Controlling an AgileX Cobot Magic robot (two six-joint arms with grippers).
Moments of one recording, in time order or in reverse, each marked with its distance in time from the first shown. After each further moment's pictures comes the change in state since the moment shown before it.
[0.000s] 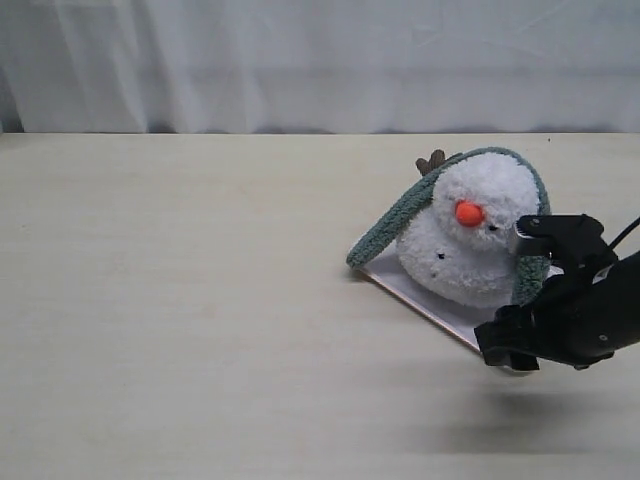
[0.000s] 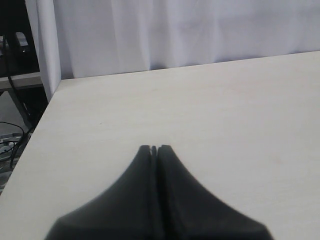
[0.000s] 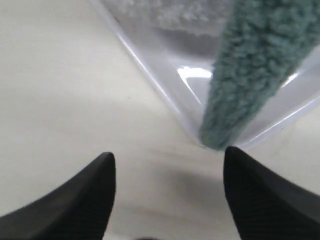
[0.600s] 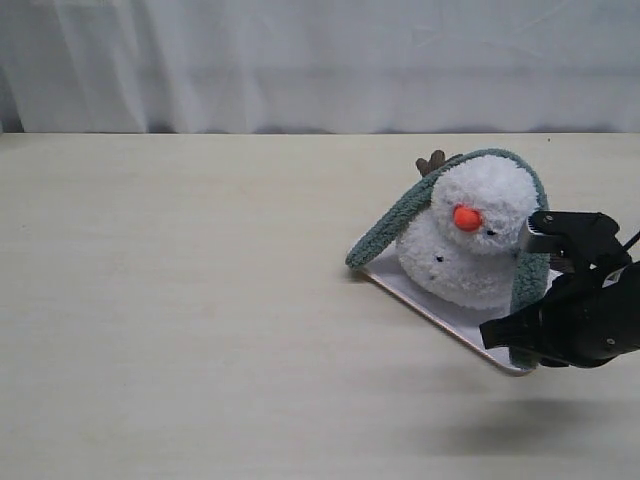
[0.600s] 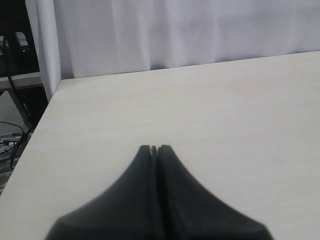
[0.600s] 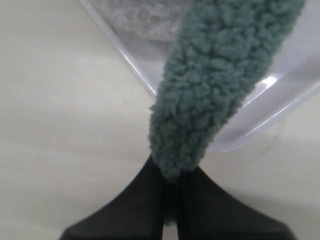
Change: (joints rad) left arm 0.000 0.000 0.000 0.000 0.000 0.000; right arm 0.000 -0.038 0.037 -0.015 -0.049 0.049
